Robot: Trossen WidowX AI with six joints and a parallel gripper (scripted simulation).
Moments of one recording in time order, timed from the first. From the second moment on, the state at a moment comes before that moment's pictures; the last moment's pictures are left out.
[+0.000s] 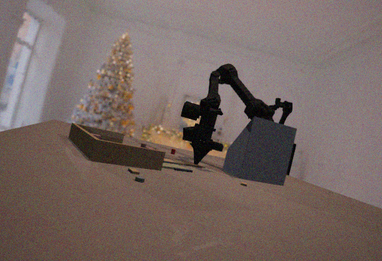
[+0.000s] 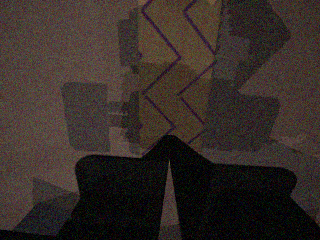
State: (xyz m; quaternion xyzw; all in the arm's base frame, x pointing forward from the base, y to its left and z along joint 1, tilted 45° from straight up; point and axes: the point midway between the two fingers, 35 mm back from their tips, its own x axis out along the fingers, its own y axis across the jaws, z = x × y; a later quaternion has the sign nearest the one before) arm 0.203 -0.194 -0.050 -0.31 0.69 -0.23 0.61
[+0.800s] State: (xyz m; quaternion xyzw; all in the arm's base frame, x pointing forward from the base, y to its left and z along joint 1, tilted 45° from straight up) arm 0.256 -0.160 -0.029 -0.36 0.73 -0.15 0.56
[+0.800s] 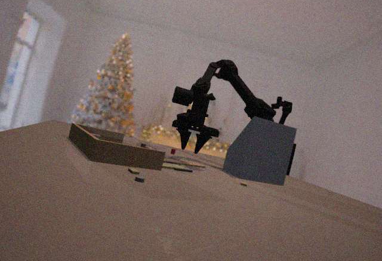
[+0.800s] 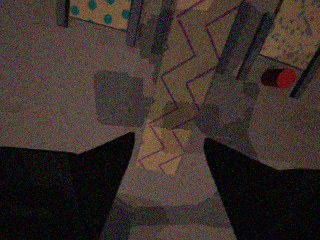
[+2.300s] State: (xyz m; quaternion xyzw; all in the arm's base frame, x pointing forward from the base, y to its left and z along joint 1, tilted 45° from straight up) arm 0.410 -0.149 -0.042 -0.36 0.72 -0.15 0.57
